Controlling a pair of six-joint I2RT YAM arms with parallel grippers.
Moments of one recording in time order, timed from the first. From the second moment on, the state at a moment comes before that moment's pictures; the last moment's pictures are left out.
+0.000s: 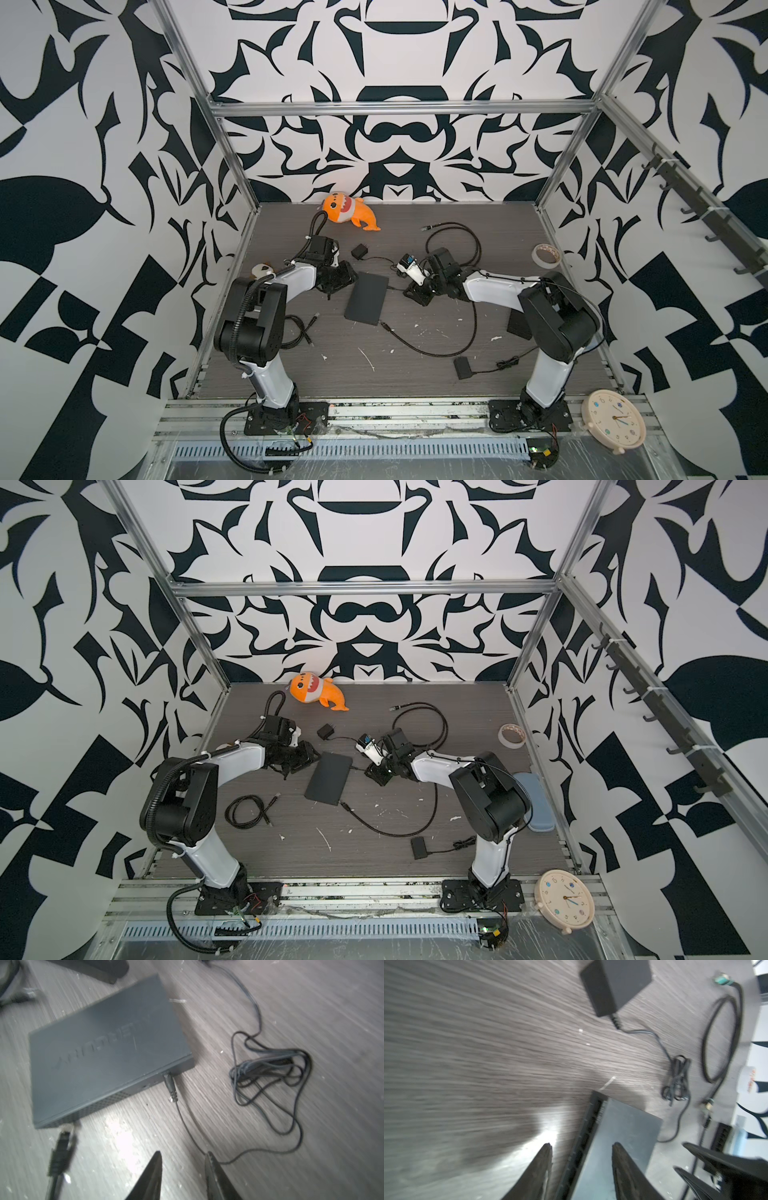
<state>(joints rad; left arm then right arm) -0.24 1.74 0.99 -0.28 0.40 -0.57 0.58 1.84 1.07 -0.14 -0.35 -0.26</state>
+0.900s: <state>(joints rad) -0.28 1.78 0.99 -0.29 0.45 -0.55 0.60 2.04 1.35 -0.38 -0.44 -0.55</state>
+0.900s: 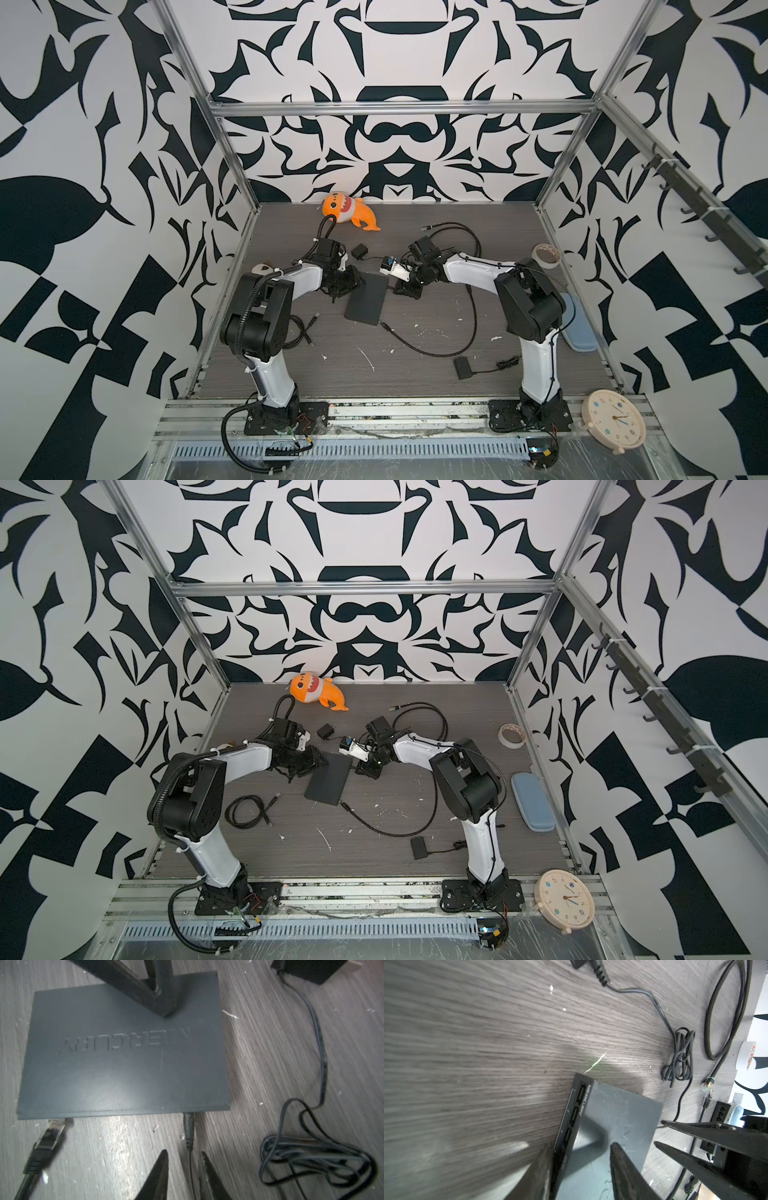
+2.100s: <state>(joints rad) -0.27 1.79 1.03 -0.33 0.43 -0.54 0.60 2.11 1.44 -0.37 -0.42 -0.59</state>
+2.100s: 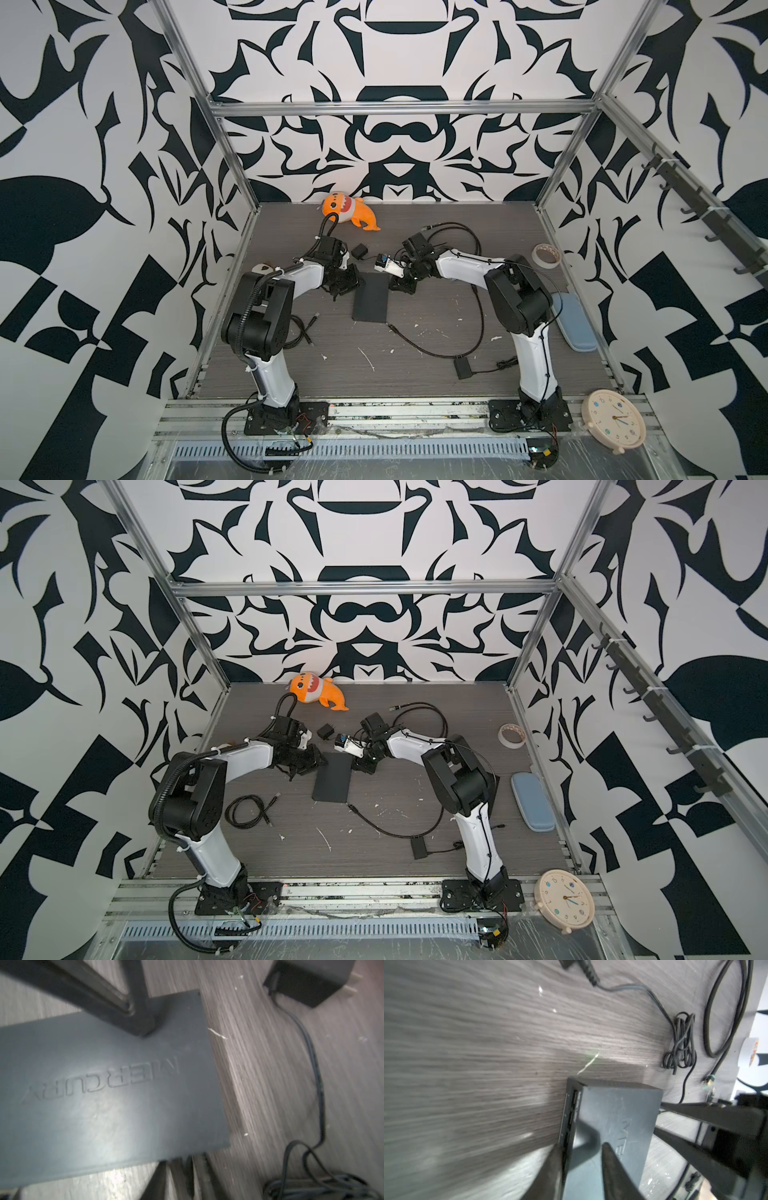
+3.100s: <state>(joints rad) -0.23 1.50 1.00 -0.62 0.32 -0.39 0.69 1.63 0.91 0.03 -0.25 0.47</state>
